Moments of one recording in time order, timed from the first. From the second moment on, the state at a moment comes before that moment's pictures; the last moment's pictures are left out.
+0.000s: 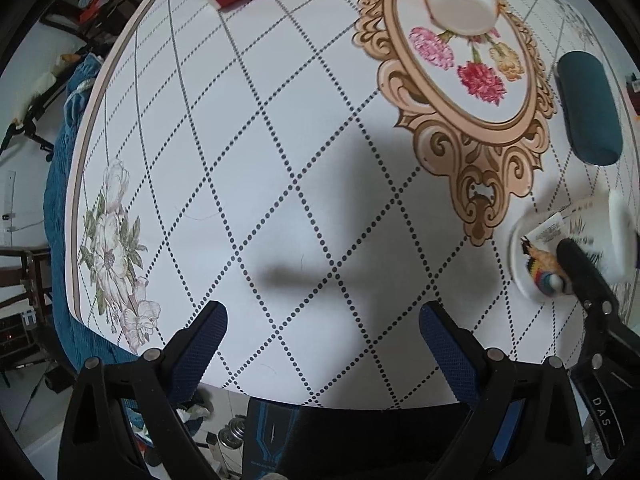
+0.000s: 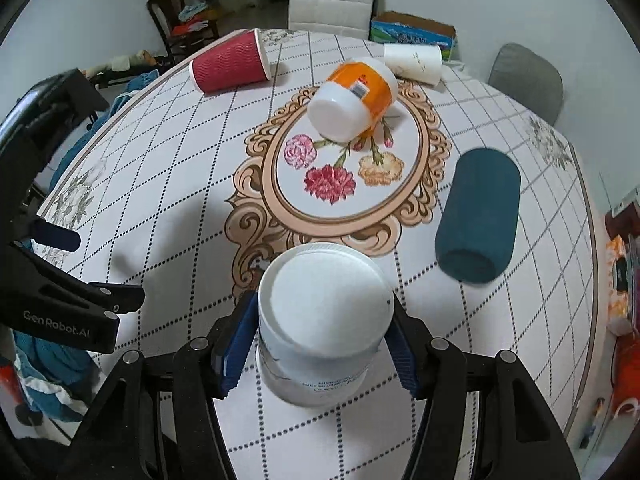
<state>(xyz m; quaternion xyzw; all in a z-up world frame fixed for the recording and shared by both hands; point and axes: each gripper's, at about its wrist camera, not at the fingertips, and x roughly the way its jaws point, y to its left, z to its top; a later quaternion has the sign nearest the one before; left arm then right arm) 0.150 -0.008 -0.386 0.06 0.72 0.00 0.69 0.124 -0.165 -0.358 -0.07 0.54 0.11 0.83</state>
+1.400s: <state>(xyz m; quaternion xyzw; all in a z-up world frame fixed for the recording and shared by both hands) -0.035 -0.026 -0.073 0.02 0.46 -0.02 0.89 -0.113 -0.226 -0.044 0.00 0.41 -0.04 0.91</state>
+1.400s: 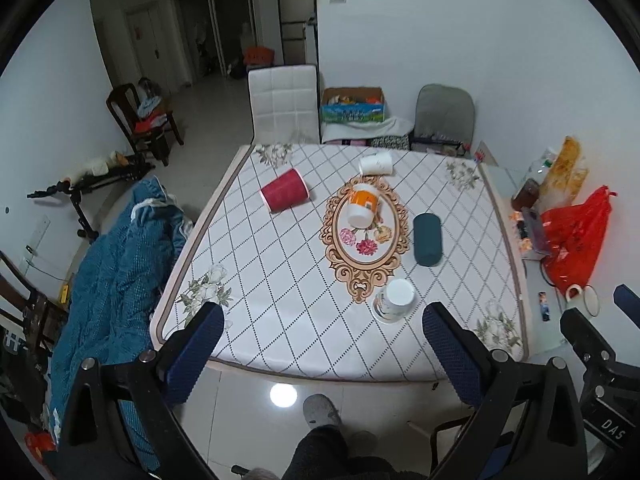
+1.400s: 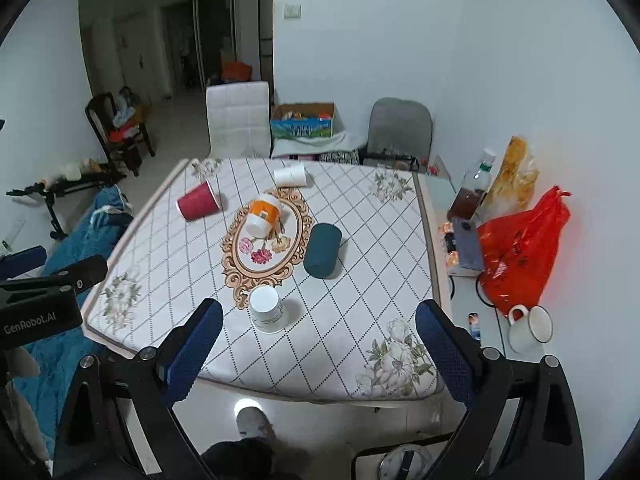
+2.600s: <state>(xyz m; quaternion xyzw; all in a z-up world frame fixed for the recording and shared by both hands) -0.136 -0.016 -0.022 0.01 0.42 -0.02 0.91 -0.215 -0.218 0.025 0.01 0.38 -0.02 0.92</state>
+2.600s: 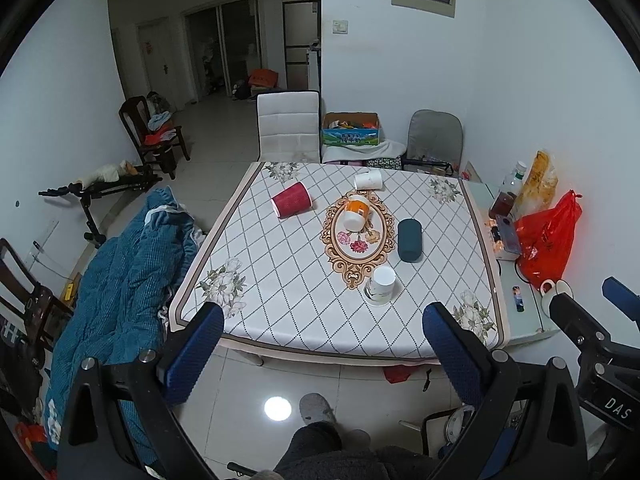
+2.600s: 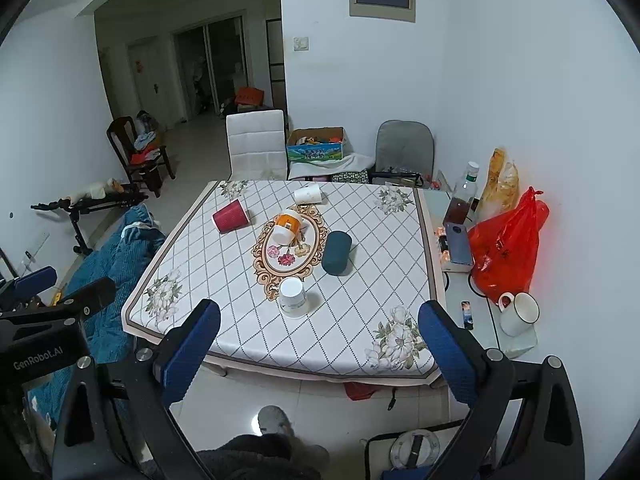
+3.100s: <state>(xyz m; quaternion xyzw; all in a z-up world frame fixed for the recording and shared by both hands) -0.139 -0.012 -0.025 0.01 0.43 -0.02 0.90 -0.217 -0.213 0.015 0.01 0.39 -0.01 0.92</state>
